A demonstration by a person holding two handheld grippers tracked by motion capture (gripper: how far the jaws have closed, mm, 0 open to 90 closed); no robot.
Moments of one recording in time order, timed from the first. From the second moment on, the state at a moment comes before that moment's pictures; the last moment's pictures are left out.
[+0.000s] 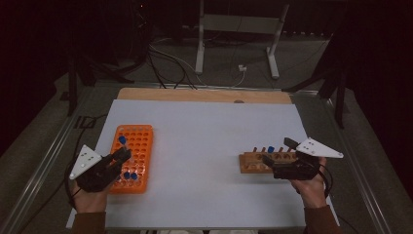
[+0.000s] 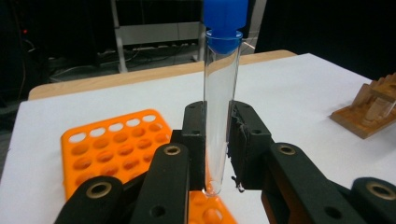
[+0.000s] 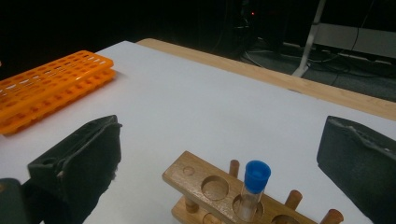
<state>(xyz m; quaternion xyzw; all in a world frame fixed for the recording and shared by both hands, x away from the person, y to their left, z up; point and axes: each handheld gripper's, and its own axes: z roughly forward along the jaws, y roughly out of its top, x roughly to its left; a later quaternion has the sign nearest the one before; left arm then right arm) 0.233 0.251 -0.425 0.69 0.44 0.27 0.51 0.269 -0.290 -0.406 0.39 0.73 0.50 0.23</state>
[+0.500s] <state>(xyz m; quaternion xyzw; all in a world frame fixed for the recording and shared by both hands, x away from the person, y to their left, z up) 0.219 0.277 -0.442 0.68 0.47 0.27 0.50 0.268 -0.291 -0.407 0.39 0.73 0.51 0.23</state>
